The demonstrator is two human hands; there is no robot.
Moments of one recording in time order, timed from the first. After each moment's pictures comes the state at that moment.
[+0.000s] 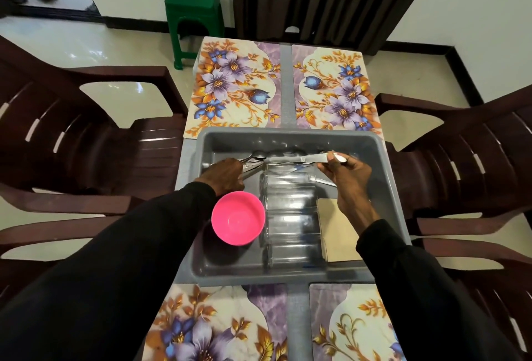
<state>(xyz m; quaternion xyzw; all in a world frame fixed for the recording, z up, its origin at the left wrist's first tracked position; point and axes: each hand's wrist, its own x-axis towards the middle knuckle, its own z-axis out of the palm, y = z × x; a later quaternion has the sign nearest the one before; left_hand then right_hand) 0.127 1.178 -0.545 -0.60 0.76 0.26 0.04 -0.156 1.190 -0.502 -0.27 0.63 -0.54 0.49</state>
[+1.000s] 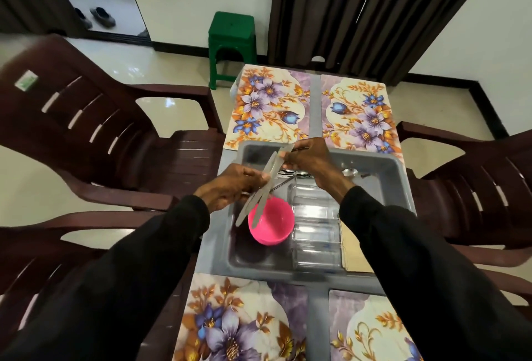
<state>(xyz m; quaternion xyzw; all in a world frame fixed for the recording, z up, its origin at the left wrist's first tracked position) 0.175 1.244 -0.454 -0.55 0.36 0.70 -0.29 -0.025 1.168 -0.423 -0.47 0.57 -0.31 0.59</state>
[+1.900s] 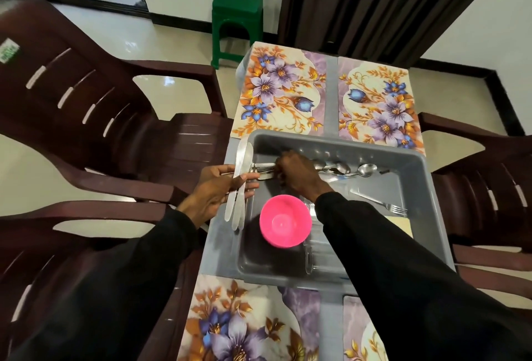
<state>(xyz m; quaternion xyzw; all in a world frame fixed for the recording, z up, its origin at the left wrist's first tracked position) 0.215 1.260 -0.492 -0.55 0.18 0.68 -0.45 0.009 1.141 -0.557 -0.89 0.45 0.05 0.08</state>
